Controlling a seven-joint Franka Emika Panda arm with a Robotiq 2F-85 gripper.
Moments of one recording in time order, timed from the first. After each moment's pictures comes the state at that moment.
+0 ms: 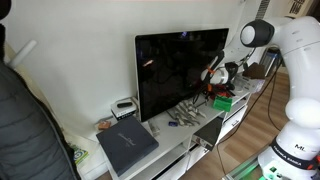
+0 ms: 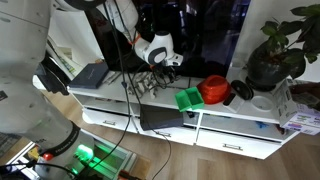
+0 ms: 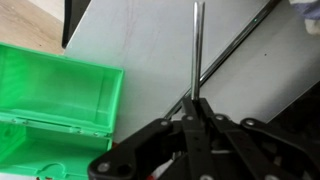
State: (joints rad) arm -0.17 0.72 -0.14 -1.96 0.22 2.83 0.28
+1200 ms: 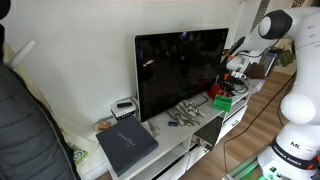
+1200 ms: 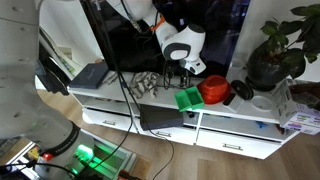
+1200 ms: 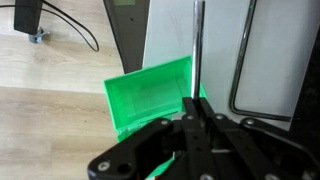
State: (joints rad) arm -0.39 0.60 -0.18 -1.94 0.47 2.46 0.33
